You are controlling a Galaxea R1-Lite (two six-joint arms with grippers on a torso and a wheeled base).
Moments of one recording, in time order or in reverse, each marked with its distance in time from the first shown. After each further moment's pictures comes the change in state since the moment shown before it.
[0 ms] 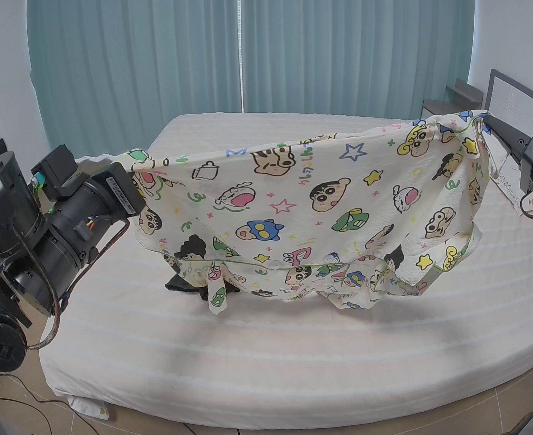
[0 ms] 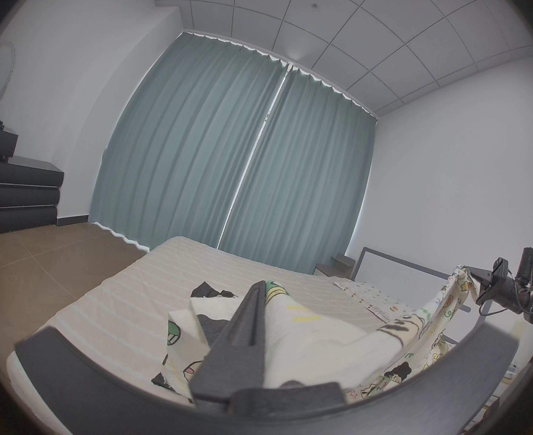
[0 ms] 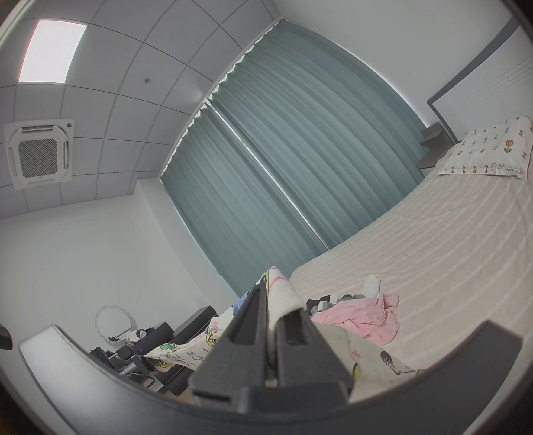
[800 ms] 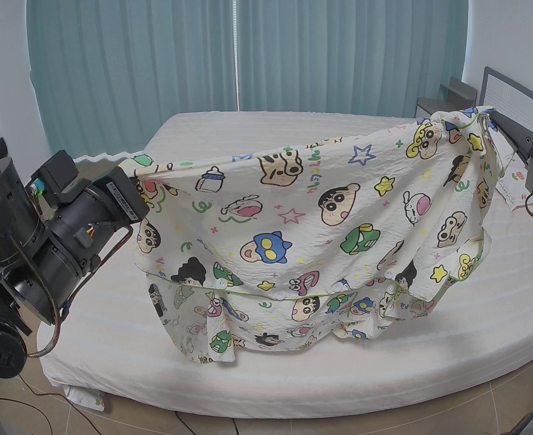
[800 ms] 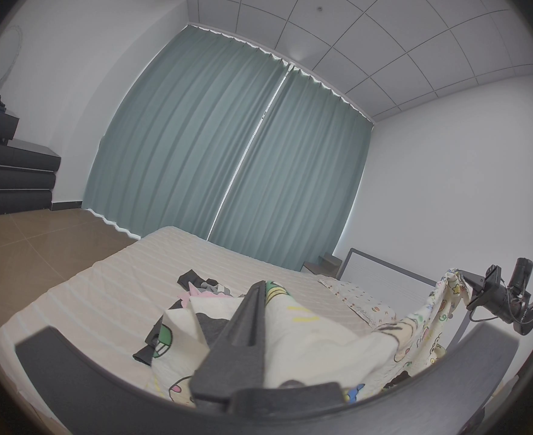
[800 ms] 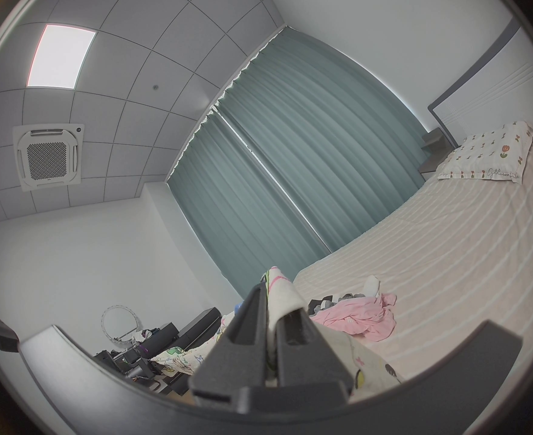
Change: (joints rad) left arm -0.036 0.001 0.011 -0.001 -0.002 -0.049; right arm 0.010 -0.027 0.006 0.004 -0.004 0.001
